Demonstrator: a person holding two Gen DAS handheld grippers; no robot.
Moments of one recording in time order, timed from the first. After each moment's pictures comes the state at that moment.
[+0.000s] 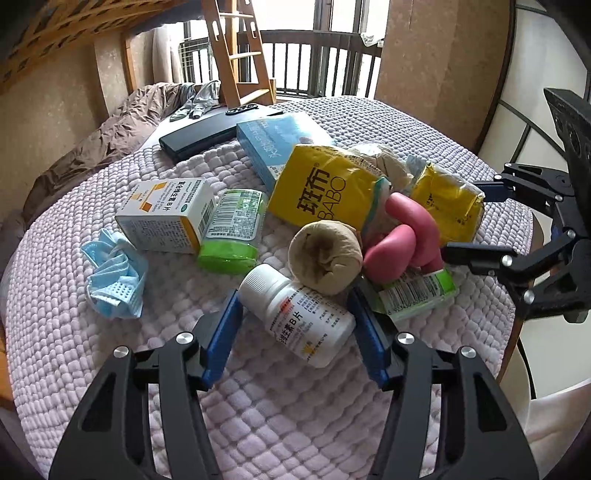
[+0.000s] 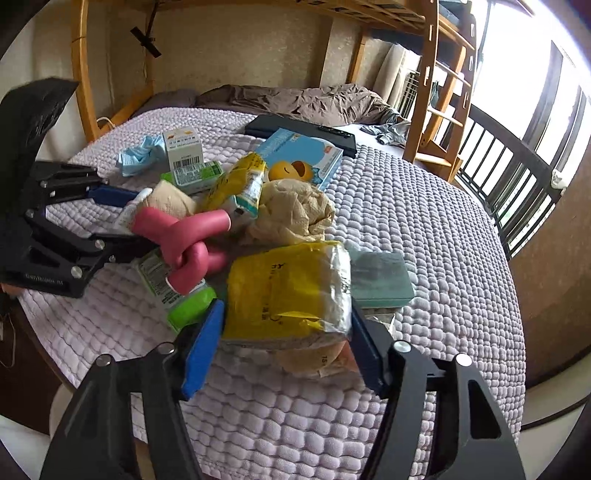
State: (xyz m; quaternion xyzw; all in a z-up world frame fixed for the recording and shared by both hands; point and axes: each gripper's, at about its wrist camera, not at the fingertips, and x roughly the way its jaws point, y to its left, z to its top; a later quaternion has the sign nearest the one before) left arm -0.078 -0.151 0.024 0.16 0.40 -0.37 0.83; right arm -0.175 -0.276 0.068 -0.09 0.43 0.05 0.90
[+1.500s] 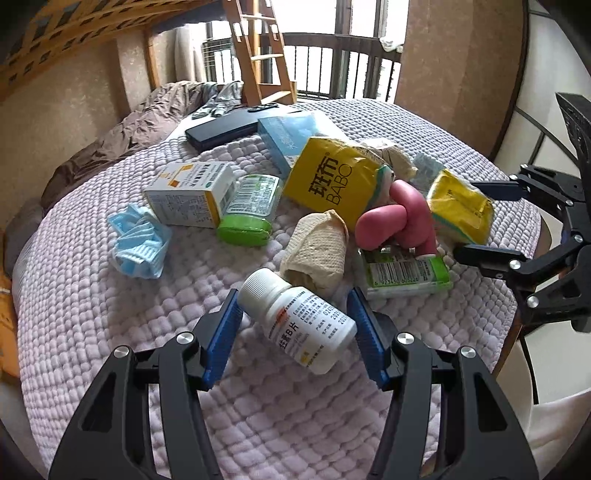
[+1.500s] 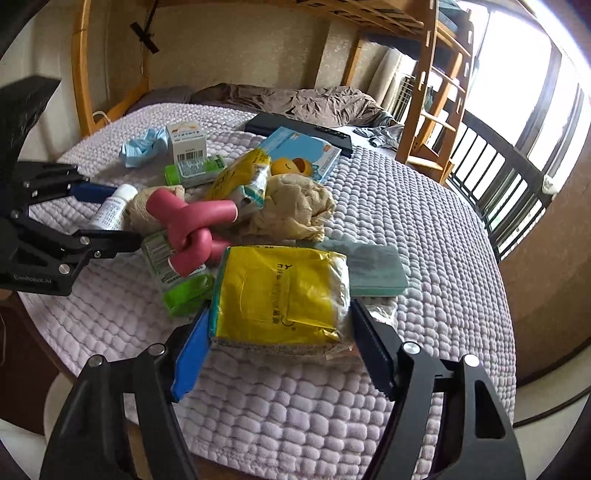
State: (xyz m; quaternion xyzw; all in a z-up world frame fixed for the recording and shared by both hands) left arm -0.099 -0.135 0.026 0.15 0.40 -0.32 0.85; right arm -0.188 -0.269 0.070 -0.10 0.43 0.04 0.90
